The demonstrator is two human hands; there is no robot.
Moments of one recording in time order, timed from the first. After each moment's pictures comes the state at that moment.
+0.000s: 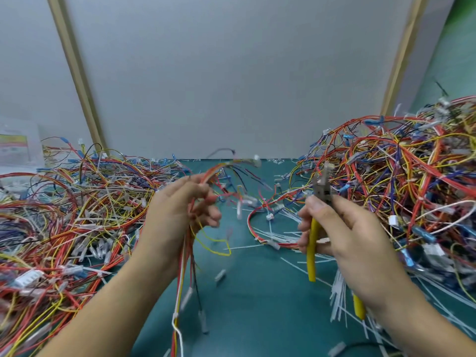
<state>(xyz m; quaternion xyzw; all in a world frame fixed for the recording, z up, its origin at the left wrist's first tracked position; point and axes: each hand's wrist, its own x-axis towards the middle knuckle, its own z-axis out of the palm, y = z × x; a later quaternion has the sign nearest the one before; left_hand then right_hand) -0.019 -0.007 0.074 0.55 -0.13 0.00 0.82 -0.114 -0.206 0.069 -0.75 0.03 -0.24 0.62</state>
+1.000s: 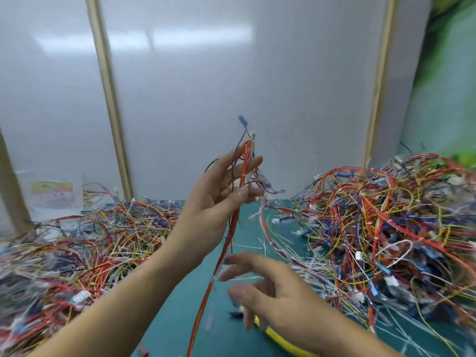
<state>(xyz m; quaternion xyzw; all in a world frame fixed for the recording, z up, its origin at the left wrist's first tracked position) -0.081 -0.035 0.167 0.62 -0.40 0.11 0.66 -0.135 -0.173 0.081 -0.77 -0.21 0.00 0.60</state>
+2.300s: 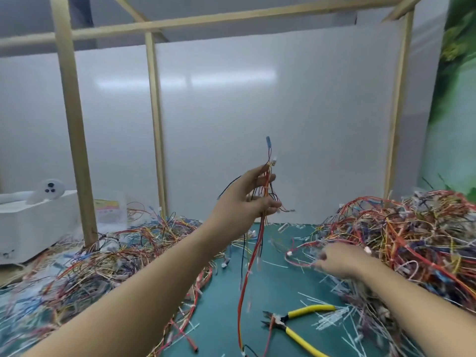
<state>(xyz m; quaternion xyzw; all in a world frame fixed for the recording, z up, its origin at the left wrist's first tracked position) -0.091 -0.004 0.220 0.69 -0.33 0.07 0.64 -0.027 -0.276 0.104 -1.00 0.03 0.01 -0.05</state>
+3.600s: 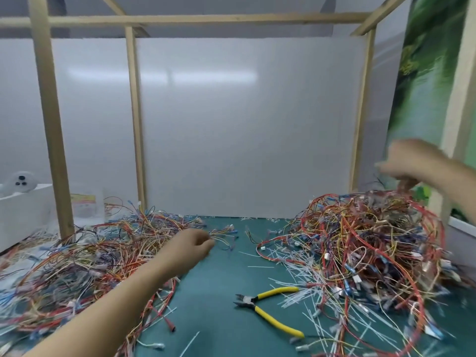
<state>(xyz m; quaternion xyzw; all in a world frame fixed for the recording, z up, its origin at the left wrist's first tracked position) -0.055 0.055 0.129 0.93 -0.22 0.09 0.29 -0.148 -0.355 0.315 -0.94 0.28 -0.20 0.03</state>
